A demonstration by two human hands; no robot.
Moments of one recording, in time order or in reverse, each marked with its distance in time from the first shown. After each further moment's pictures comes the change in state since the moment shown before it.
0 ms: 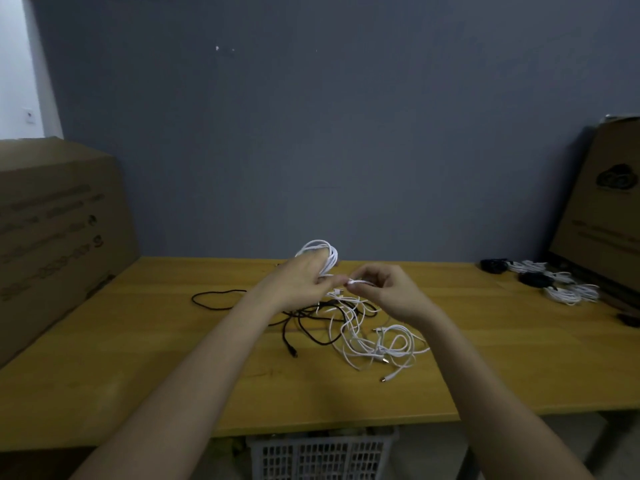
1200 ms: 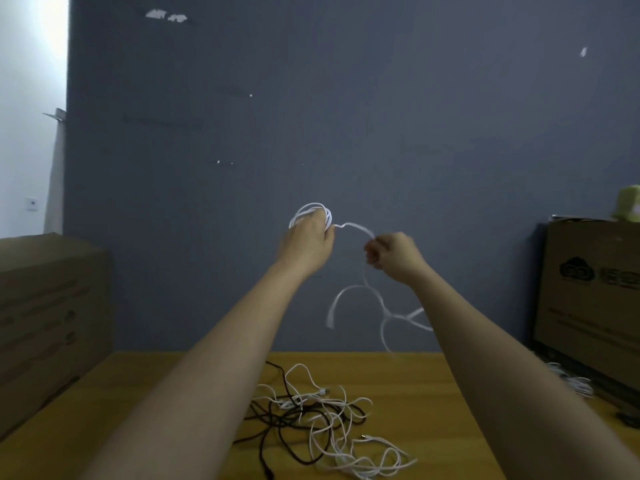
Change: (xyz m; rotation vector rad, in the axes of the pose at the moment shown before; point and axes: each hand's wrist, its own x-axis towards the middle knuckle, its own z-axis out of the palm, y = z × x) left_hand 0.120 0.069 -0.132 0.044 0.627 -0.020; right_hand 0.122 -0.108 -0.126 -0.332 0.518 -0.072
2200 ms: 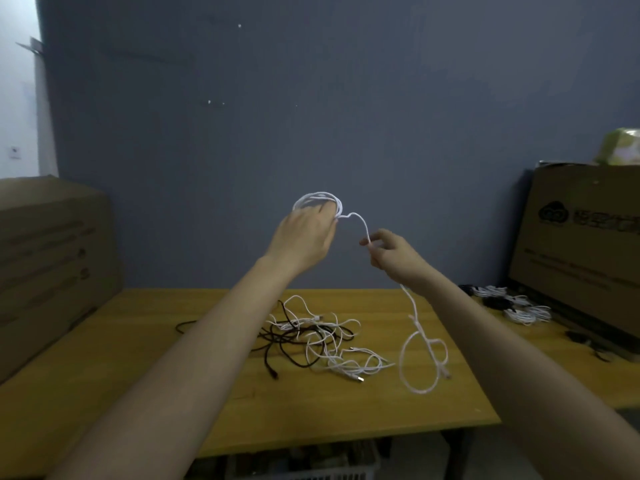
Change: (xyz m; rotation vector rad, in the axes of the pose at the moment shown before) left_hand -0.106 0.019 -0.015 0.200 -0.118 0.258; right_hand -0.134 0.018 -0.002 0.063 -0.245 0.141
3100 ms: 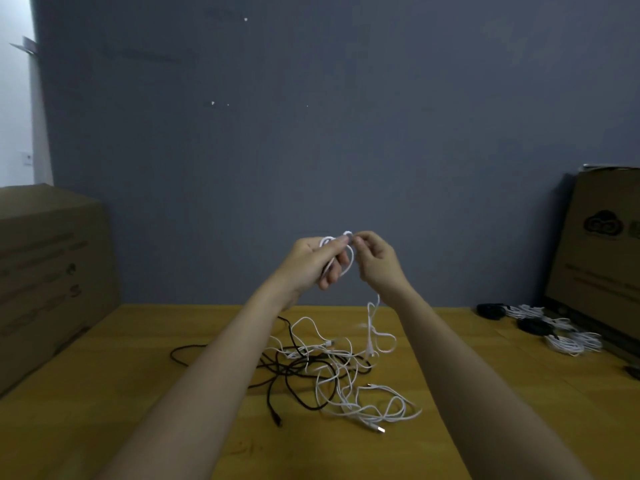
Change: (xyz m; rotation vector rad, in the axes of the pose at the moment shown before) left_hand 0.016 -0.038 0.058 -1.209 -0.175 -0.534; right_hand 0.103 0.032 0.066 0.372 0.171 -0.198
